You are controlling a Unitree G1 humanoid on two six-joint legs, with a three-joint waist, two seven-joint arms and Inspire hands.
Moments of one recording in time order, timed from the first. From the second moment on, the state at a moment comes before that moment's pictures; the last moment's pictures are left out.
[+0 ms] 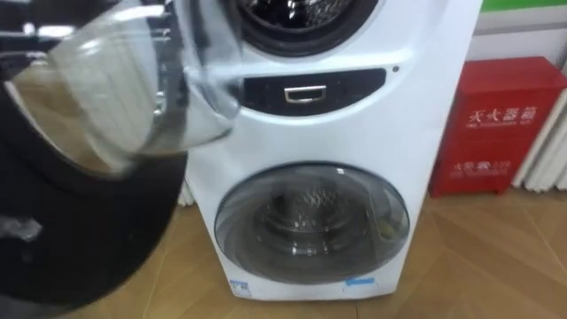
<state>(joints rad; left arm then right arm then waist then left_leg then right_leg) -0.18 0.43 0.27 0.05 0.08 -0.10 0.40 0.07 -0.24 -0.02 1.12 -0.12 -0.09 0.05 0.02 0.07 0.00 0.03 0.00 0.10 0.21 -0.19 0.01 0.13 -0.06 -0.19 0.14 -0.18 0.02</state>
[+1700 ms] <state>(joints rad) -0.25 0.13 -0.70 0.17 0.25 0.03 -0.22 -0.06 -0.21 0.25 1.16 0.00 -0.04 0.14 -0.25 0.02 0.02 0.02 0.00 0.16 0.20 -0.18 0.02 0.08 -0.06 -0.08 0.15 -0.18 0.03</state>
